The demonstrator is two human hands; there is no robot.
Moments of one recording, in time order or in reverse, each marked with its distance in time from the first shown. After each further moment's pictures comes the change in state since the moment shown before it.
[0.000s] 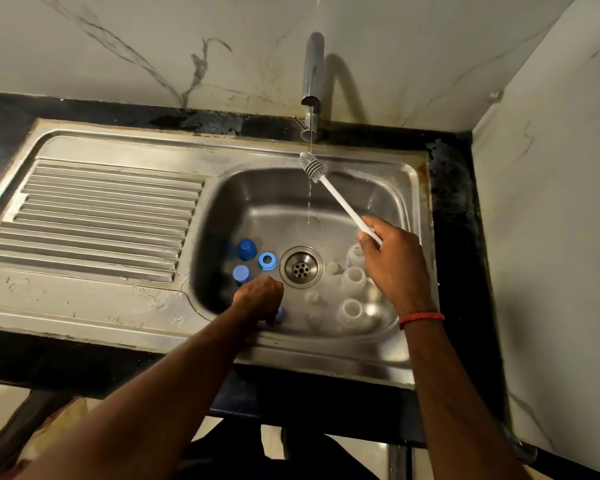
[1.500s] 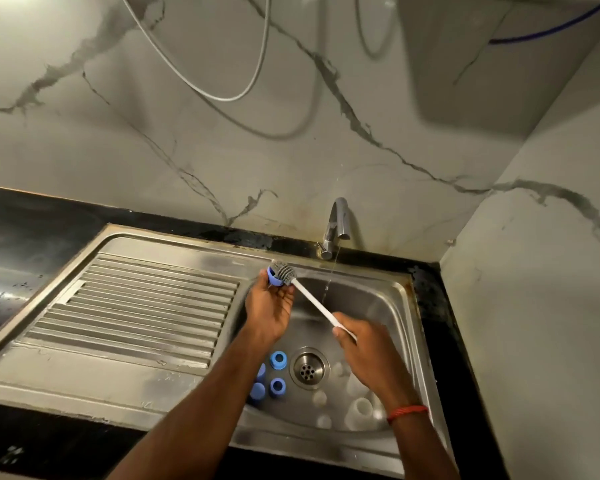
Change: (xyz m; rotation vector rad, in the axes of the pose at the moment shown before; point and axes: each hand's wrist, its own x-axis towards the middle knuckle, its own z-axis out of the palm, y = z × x) left_hand -0.106 -0.023 -0.160 -2.782 0.505 0.357; right_hand -0.048 -0.112 -0.006 -0.008 -0.107 -0.234
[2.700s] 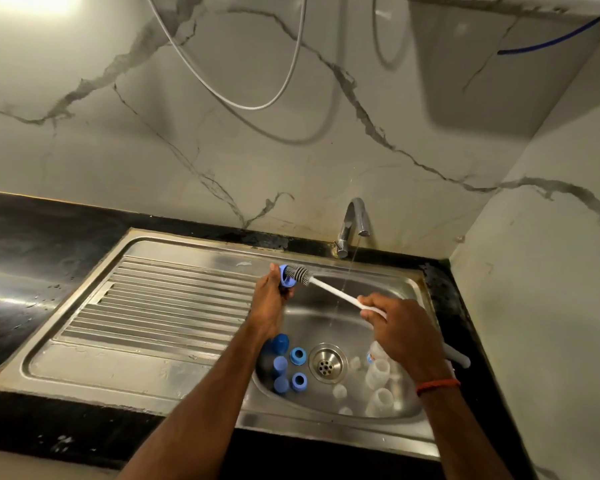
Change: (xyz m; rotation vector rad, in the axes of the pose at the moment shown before) left_hand -0.016 0.046 -0.027 0.754 -0.117 0.217; right_hand -0.005 -0.033 -0.022 -0.141 0.154 -0.010
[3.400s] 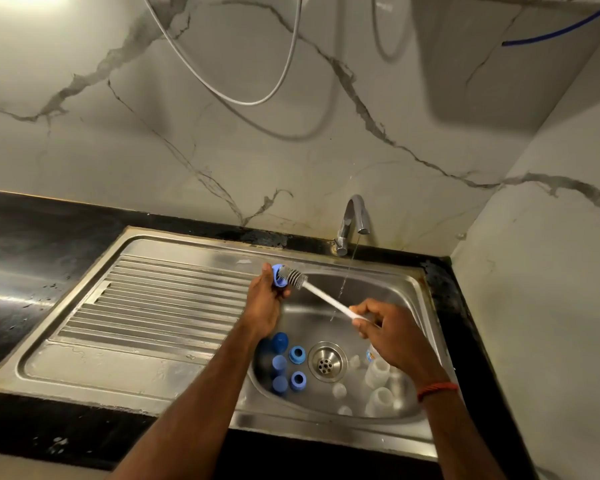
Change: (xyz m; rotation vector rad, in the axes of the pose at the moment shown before) left_hand 0.003 0.001 -0.001 -0.167 0.040 -0.066; right_hand 0.001 0.009 0.014 0.269 -0.172 0.103
